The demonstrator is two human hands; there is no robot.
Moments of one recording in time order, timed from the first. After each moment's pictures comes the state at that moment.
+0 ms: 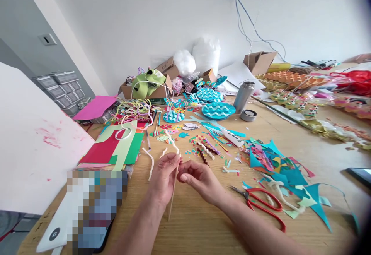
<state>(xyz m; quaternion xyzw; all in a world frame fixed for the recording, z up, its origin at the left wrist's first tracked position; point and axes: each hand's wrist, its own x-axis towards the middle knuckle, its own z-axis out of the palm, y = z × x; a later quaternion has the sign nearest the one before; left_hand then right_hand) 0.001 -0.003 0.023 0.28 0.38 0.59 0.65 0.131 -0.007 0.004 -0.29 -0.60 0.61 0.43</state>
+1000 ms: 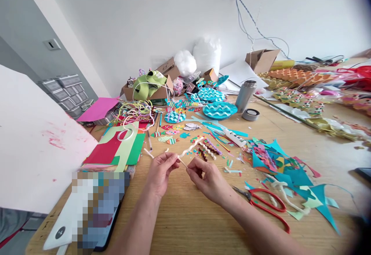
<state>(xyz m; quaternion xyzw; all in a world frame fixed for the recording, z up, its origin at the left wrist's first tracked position) -0.014 0.009 0.018 0.33 0.44 0.55 0.63 0.143 -0.008 0.013 -0.42 -0.74 0.36 0.39</state>
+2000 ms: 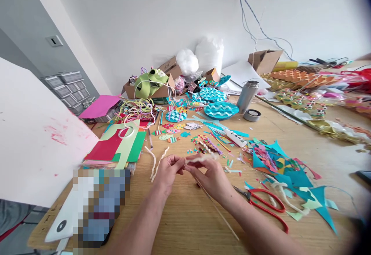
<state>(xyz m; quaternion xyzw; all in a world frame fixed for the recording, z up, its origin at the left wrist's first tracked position) 0.000 0.010 -0.002 0.40 0.49 0.49 0.59 0.142 -0.002 0.009 -0.43 -0.71 0.34 0.45</state>
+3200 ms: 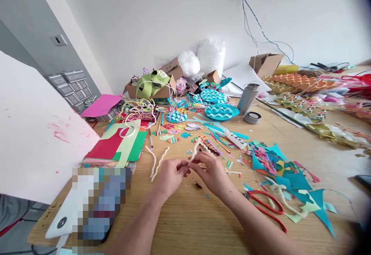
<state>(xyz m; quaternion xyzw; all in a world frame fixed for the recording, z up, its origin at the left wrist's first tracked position) -0.002 0.005 -0.002 0.64 0.52 0.36 0.44 0.152 0.007 0.007 -0.46 -0.76 0.21 0.40</state>
